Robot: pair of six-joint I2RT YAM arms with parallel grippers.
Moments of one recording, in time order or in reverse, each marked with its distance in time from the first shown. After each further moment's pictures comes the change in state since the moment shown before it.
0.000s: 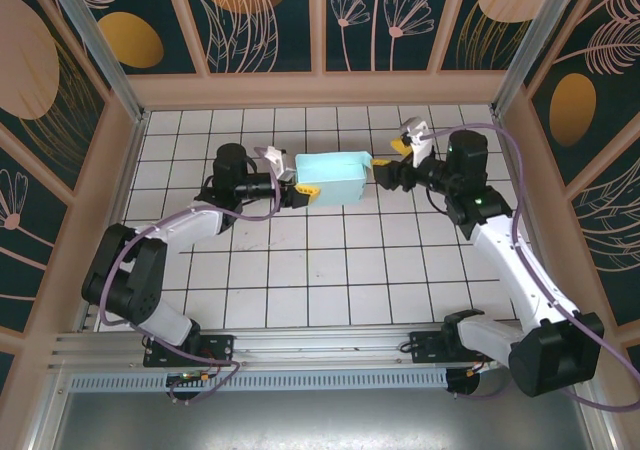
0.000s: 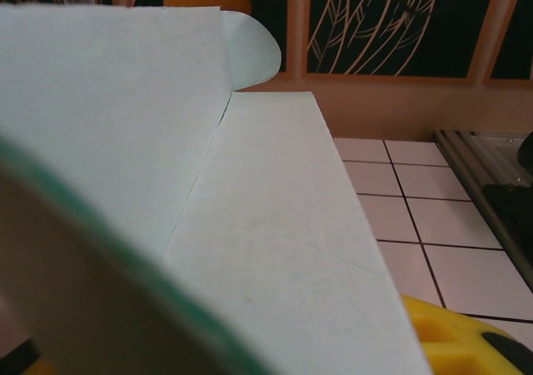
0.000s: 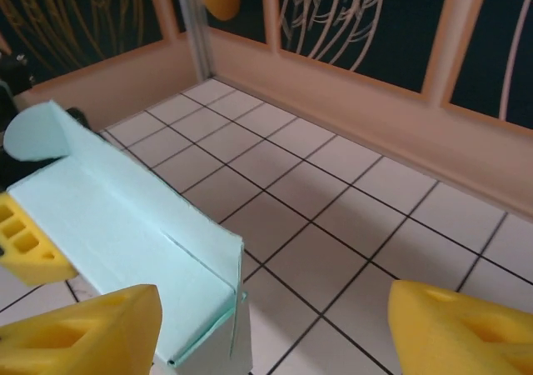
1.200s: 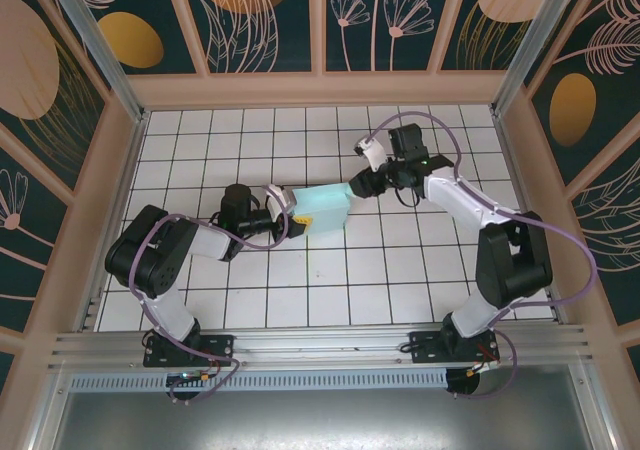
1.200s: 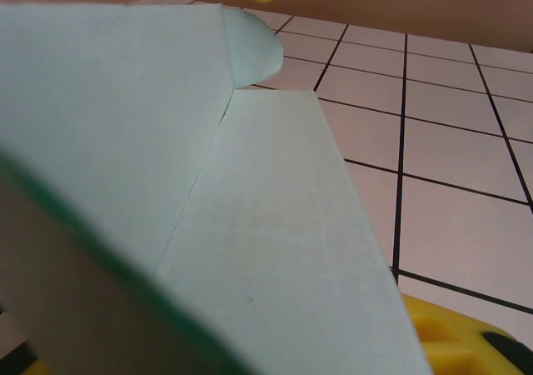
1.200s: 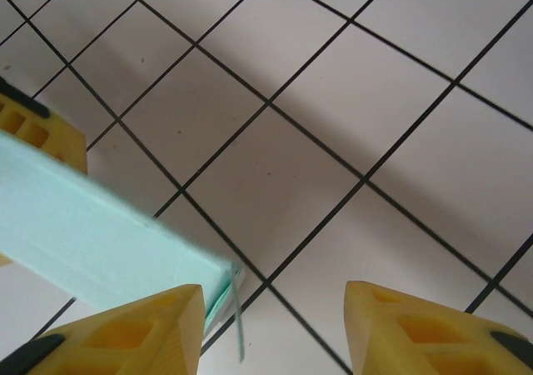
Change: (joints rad) left arm -0.005 0.179 -0.295 0.312 -0.209 0.033; right arm 0.107 0.501 0.203 -0.256 0.090 -0.109
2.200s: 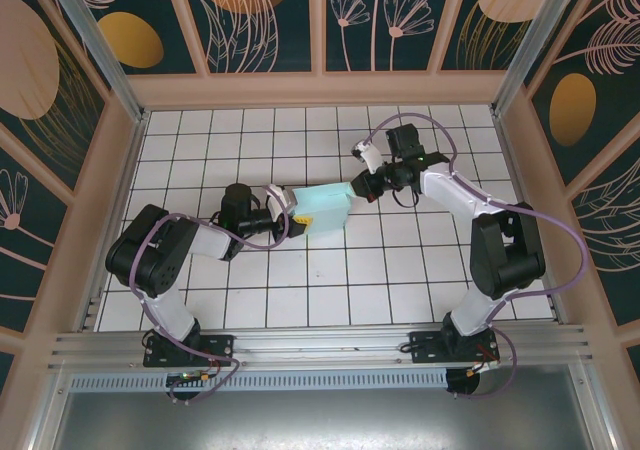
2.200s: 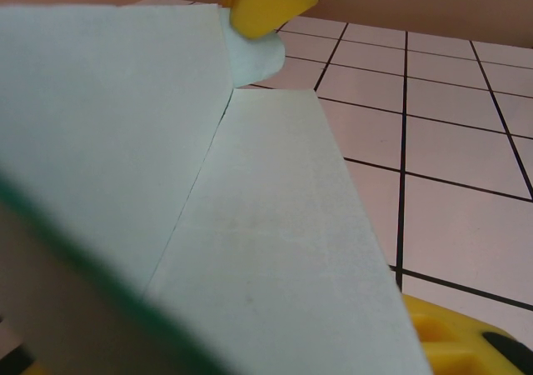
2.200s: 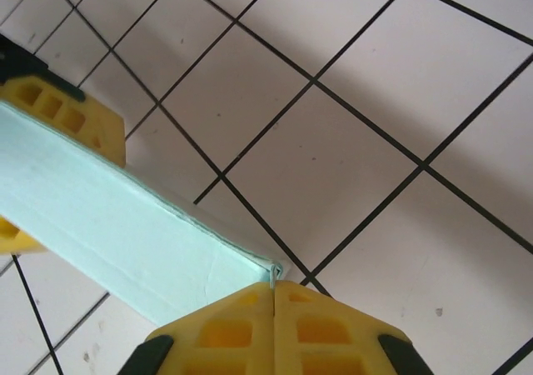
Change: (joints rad) left arm 0.000 0.006 0.006 -0.003 0.000 0.013; right arm -0.011 0.055 0.022 -0.057 -0.116 0.002
